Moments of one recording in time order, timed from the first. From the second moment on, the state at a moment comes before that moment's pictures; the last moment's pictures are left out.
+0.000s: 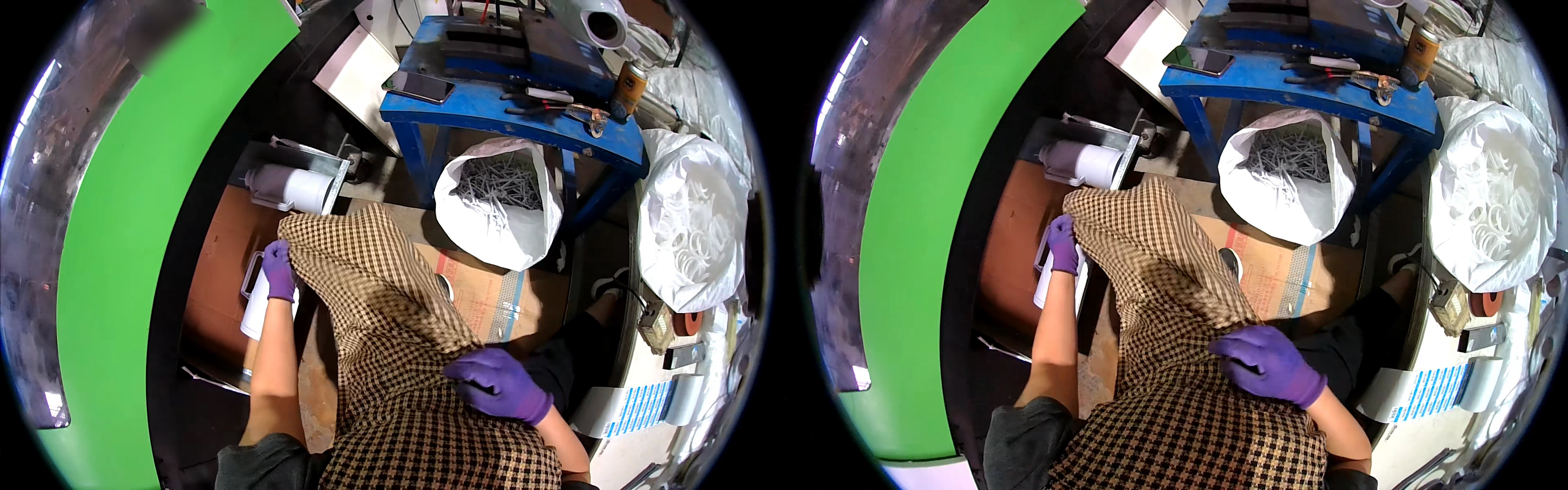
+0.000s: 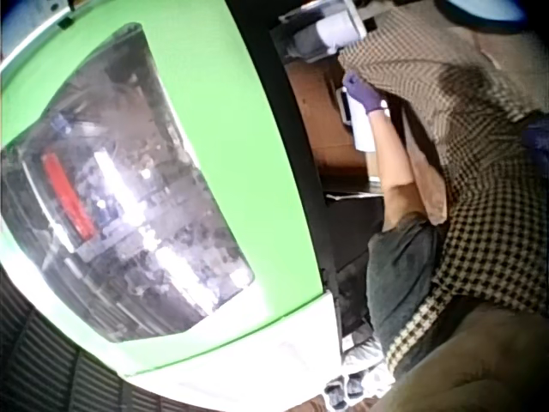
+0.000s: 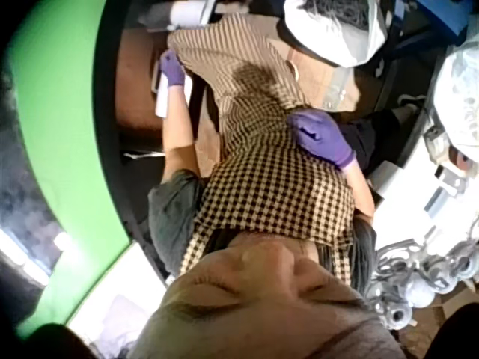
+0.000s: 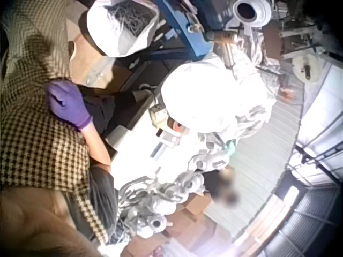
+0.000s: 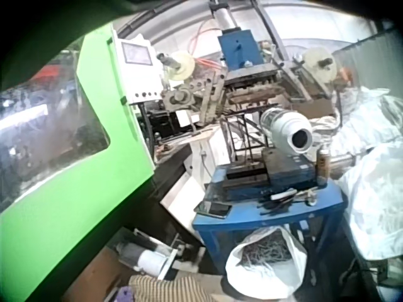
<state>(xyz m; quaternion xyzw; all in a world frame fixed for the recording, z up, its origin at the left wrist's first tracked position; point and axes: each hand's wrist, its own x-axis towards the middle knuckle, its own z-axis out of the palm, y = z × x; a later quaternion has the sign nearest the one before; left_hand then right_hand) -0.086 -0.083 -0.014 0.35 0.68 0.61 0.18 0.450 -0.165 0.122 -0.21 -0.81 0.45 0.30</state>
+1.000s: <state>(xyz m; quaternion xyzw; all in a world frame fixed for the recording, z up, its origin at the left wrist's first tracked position) -0.090 -0.228 0.044 0.30 0.75 0.58 0.00 0.488 -0.153 0.114 -0.40 -0.59 0.58 0.40</state>
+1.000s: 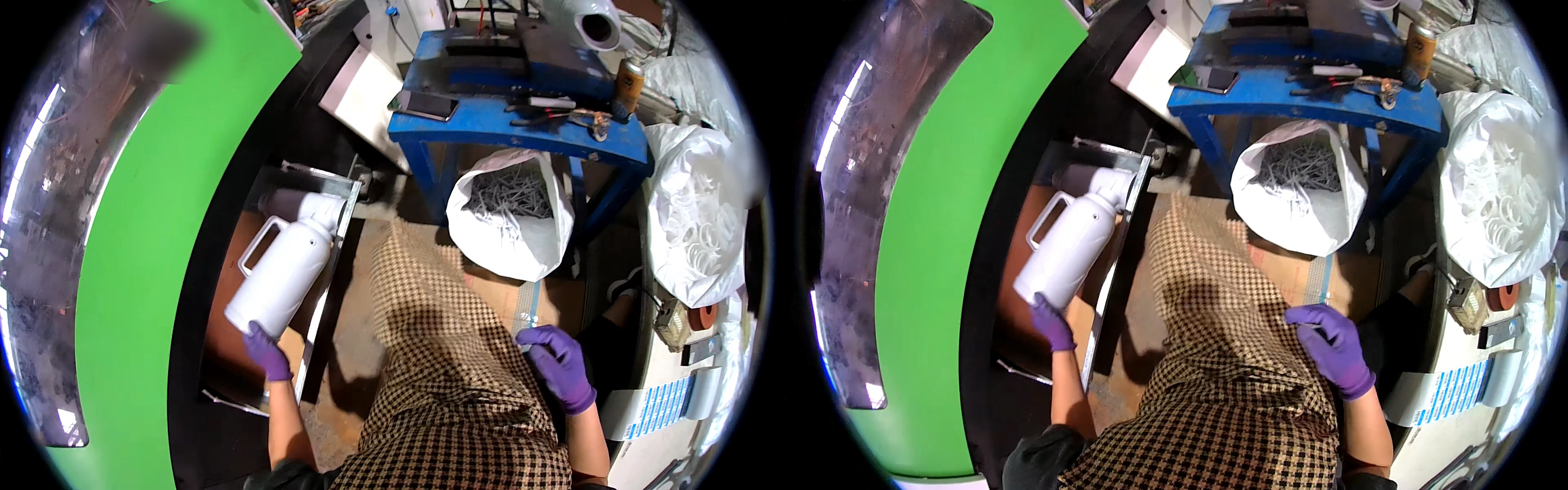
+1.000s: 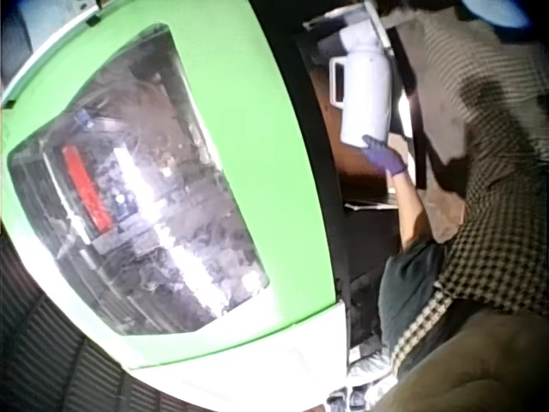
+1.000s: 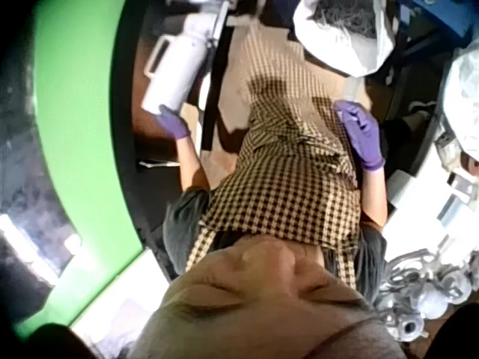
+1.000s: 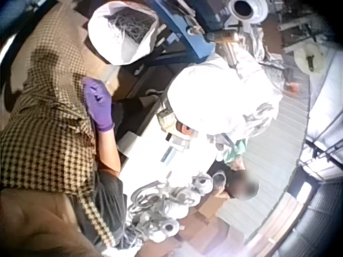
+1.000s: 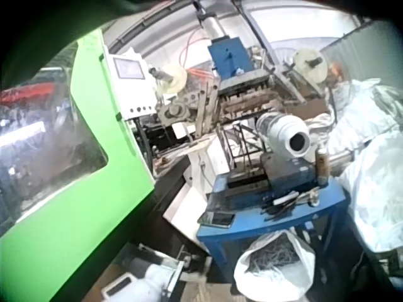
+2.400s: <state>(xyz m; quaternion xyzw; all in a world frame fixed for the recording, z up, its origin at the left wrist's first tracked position) 0.324 -0.112 0.066 0.87 0.26 0.36 0.21 0.503 -0.201 0.072 -0.59 -0.79 0.13 0.14</state>
